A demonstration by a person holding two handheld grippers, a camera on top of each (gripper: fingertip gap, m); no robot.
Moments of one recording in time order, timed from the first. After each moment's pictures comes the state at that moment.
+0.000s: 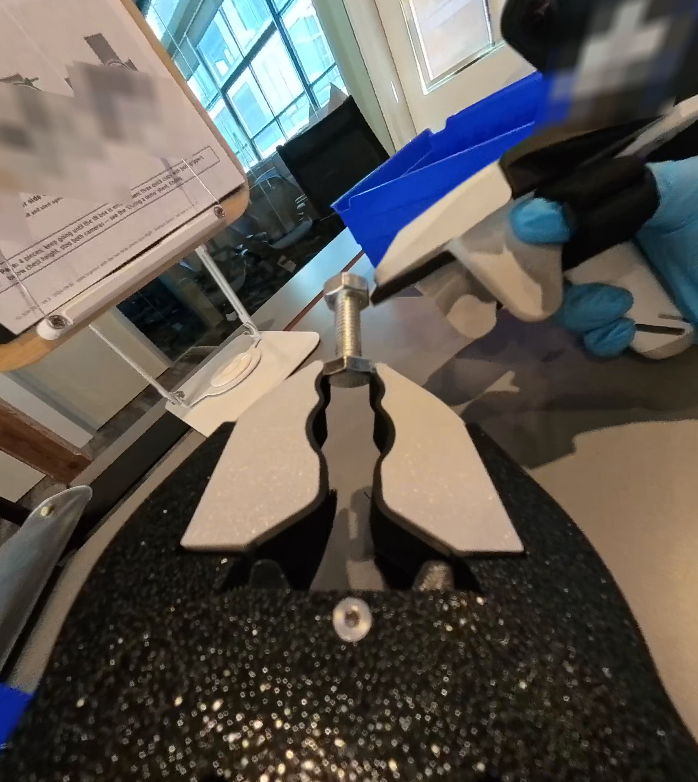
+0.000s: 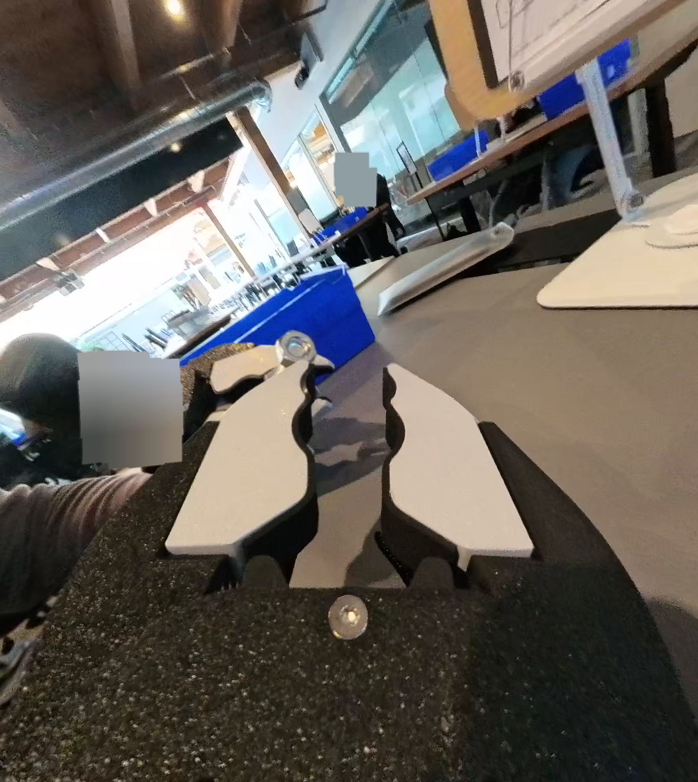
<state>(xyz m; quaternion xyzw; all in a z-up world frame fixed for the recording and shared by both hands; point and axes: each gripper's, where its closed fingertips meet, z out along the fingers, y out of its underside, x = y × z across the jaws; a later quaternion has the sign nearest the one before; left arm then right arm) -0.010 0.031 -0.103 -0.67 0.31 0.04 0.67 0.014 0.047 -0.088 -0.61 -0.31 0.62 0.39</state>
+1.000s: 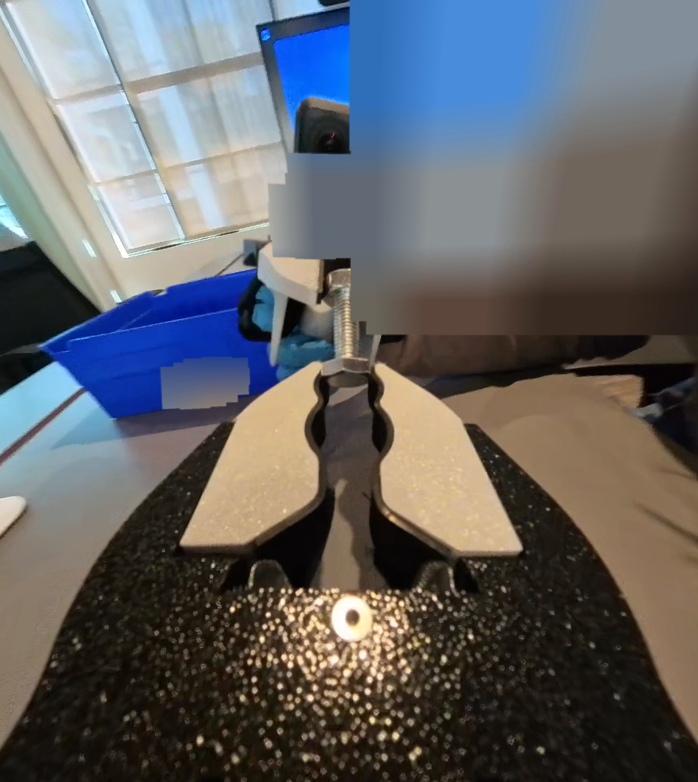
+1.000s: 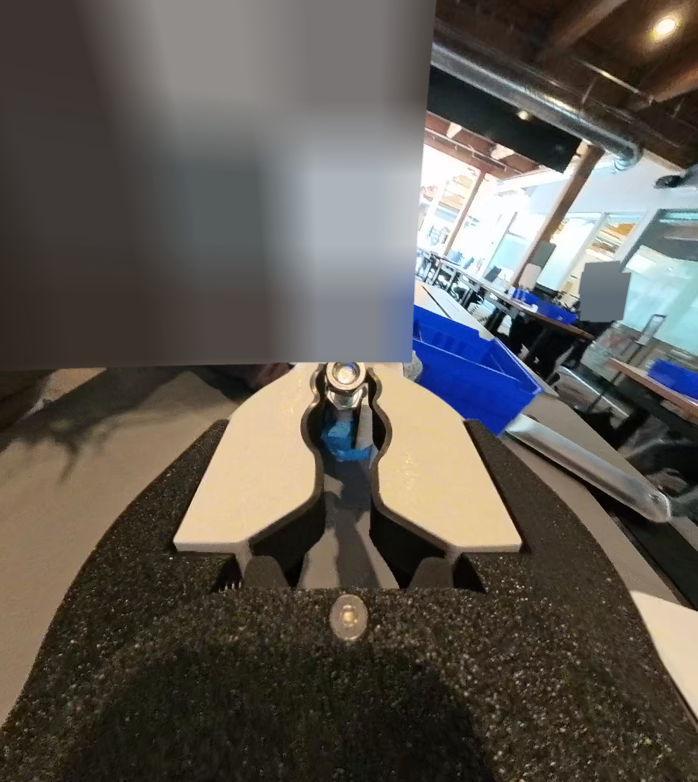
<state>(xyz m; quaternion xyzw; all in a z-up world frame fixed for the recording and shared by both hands) 0.063 -0.048 -0.075 -0.54 0.44 -0.34 0.63 0.051 -0.056 -0.042 -0.22 -0.64 0.57 0.46</state>
